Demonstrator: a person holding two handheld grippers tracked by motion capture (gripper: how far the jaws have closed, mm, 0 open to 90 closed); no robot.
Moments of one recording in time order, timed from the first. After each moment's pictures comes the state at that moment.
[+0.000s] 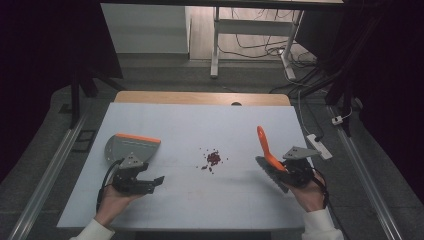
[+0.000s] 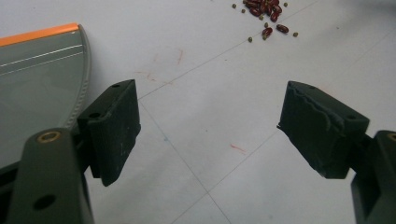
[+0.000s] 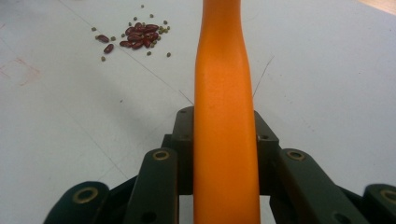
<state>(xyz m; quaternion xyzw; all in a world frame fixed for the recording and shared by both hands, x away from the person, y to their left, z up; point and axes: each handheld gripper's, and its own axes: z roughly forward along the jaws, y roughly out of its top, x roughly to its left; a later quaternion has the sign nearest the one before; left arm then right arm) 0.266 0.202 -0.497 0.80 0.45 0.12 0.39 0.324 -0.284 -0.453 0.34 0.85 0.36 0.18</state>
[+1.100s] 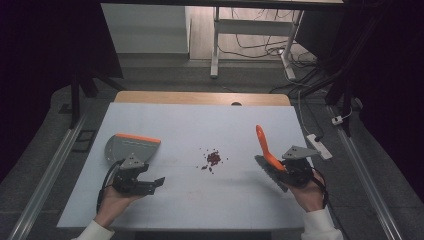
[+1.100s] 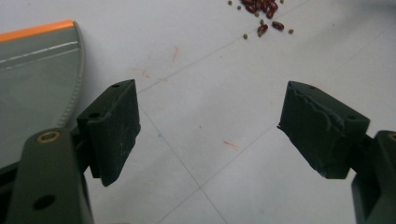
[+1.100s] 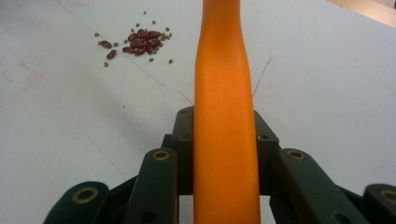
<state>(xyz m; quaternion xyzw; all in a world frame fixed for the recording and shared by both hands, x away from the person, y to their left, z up) 0.263 0.198 -0.490 0.80 0.45 0.12 0.39 0.321 -0.281 -0.447 0.33 0.85 0.37 0.18</state>
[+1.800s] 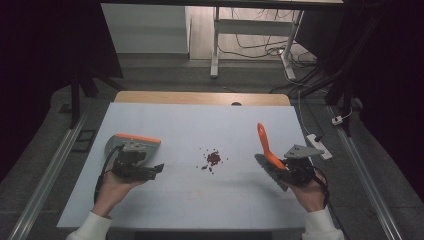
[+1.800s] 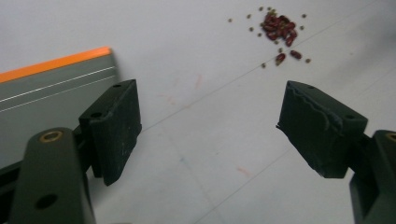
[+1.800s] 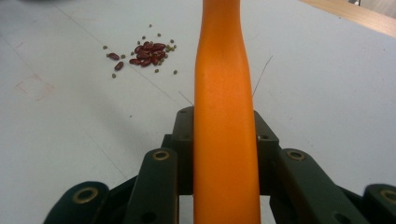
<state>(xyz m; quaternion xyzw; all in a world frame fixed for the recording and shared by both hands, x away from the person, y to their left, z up) 0.283 0.202 -0.454 0.79 0.48 0.13 0.35 0.320 -0.281 -0.441 0.33 0.84 0.38 0.18</state>
